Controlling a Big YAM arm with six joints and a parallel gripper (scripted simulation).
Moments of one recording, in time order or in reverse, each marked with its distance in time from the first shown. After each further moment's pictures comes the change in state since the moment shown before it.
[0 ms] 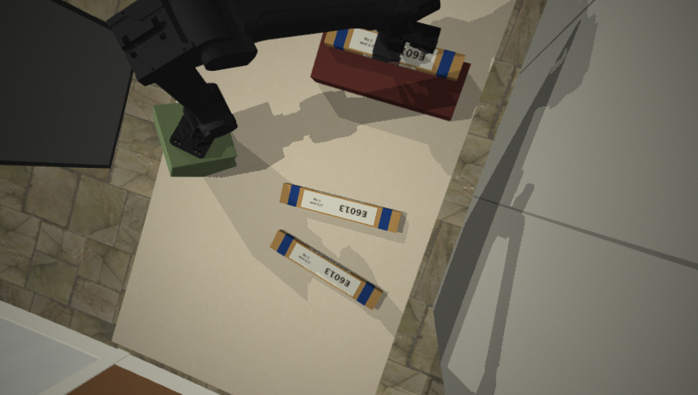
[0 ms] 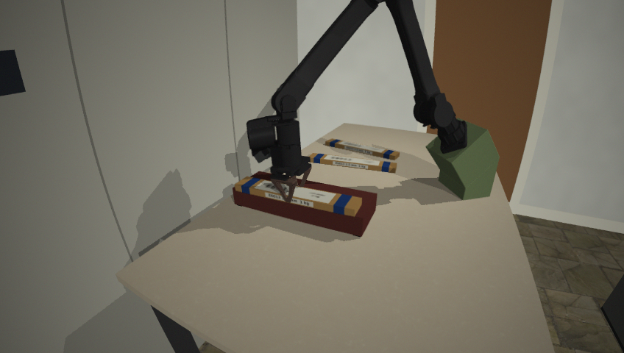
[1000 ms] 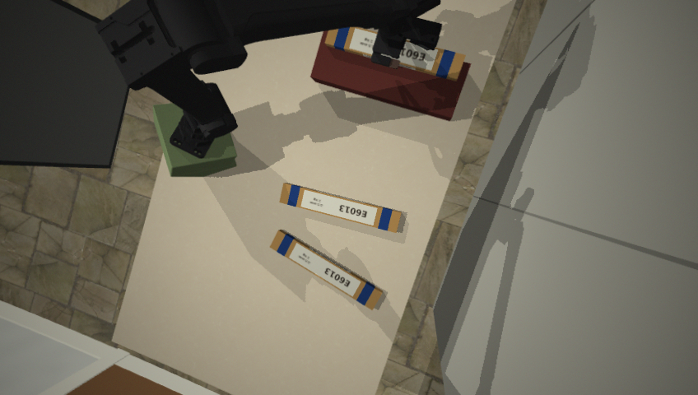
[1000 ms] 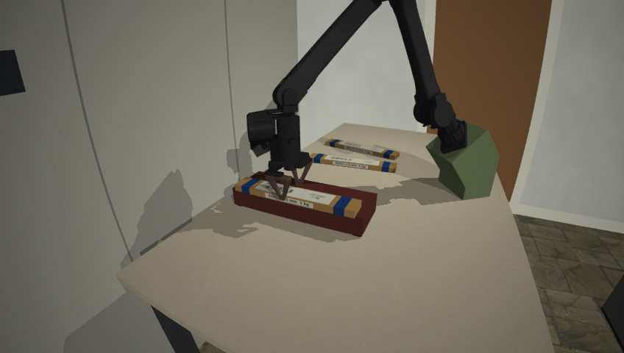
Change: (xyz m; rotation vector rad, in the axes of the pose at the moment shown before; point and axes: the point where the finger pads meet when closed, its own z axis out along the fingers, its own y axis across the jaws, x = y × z) arm -0.004 0.005 -0.015 -0.033 -0.031 0.001
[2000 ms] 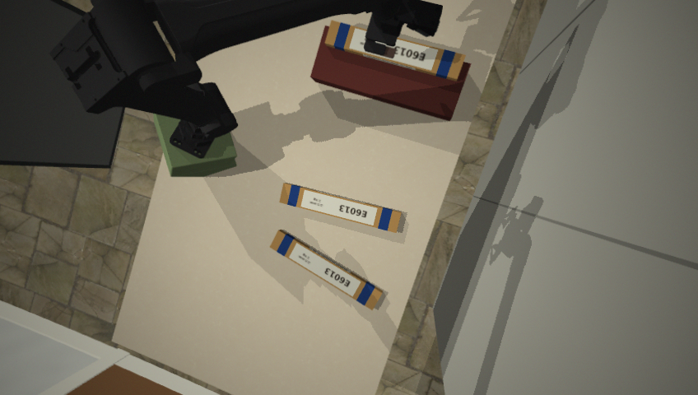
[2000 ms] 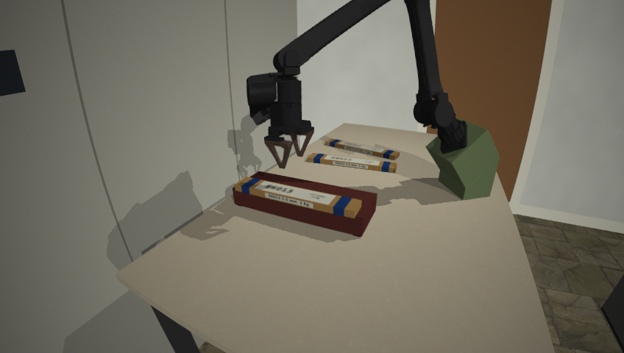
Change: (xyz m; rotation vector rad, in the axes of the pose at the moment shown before) arm 0.003 -0.004 -0.086 -0.002 -0.004 0.002
